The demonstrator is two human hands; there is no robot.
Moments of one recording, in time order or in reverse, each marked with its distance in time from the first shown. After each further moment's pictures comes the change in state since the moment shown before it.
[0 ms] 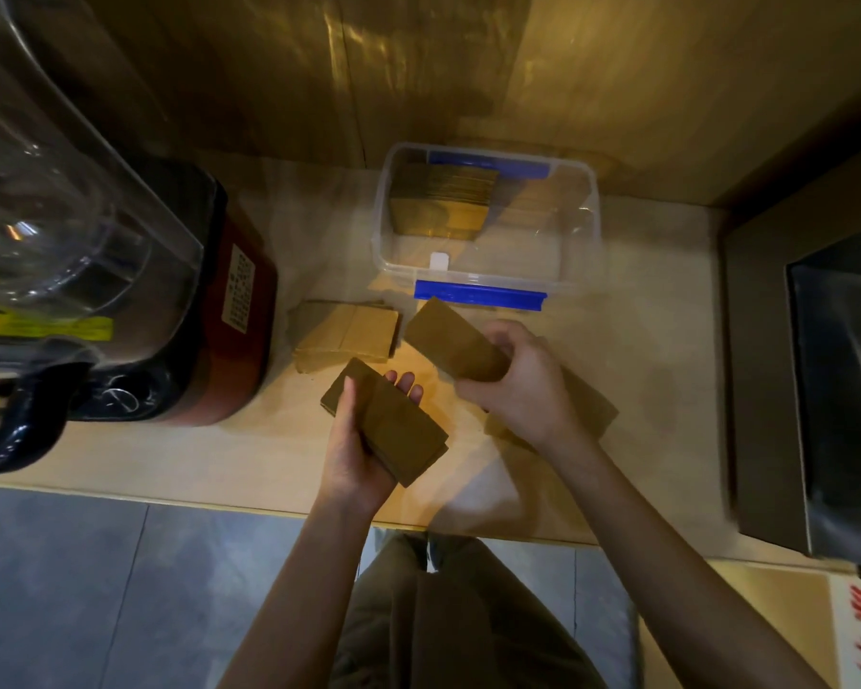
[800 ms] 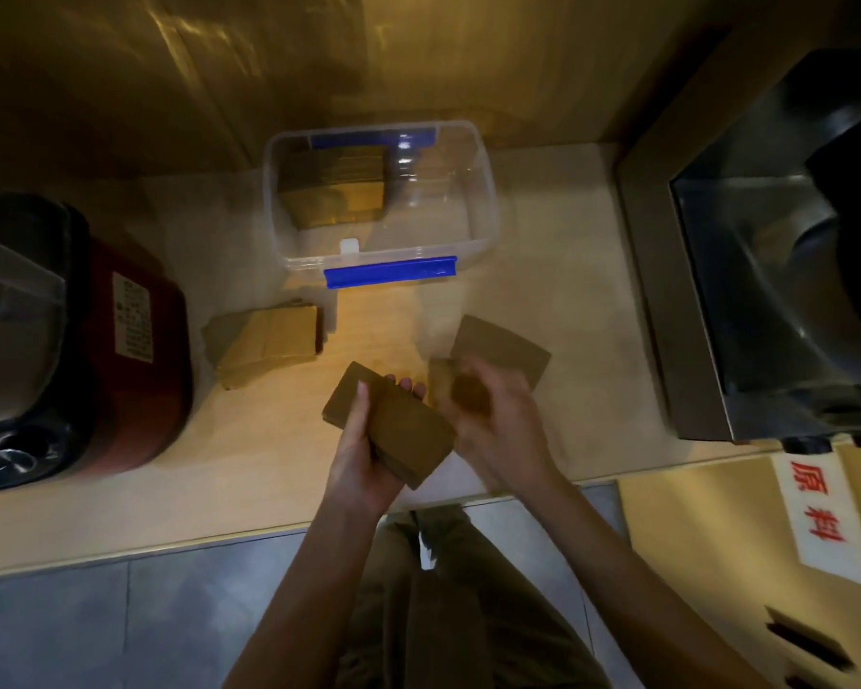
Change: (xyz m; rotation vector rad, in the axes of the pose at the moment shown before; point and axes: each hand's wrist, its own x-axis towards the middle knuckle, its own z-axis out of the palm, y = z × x) left_hand 0.003 -0.051 0.017 0.101 -0.143 -0.156; right_hand -0.073 0.054 0.000 0.041 0.099 0.077
